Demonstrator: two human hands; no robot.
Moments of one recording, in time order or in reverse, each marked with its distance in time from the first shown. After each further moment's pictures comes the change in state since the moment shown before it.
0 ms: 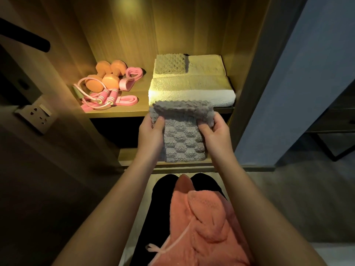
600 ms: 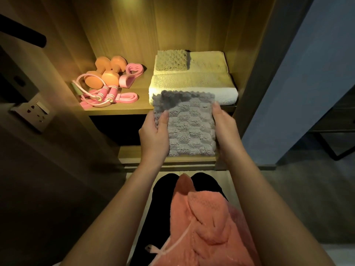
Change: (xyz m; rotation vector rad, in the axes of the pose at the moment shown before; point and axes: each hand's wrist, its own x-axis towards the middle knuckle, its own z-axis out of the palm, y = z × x) left_hand -0.005 -0.006 0.006 0.168 0.111 0.244; right_hand 0.023 -0.009 -0.011 0.053 -0.019 0.254
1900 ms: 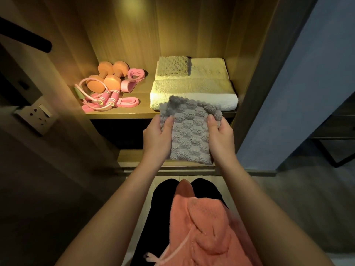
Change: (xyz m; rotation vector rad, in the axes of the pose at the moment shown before) left_hand 0.014 -0.007 0.002 0.105 -0.093 0.033; right_hand 0.001 0.019 0.009 -0.177 0.159 -0.171
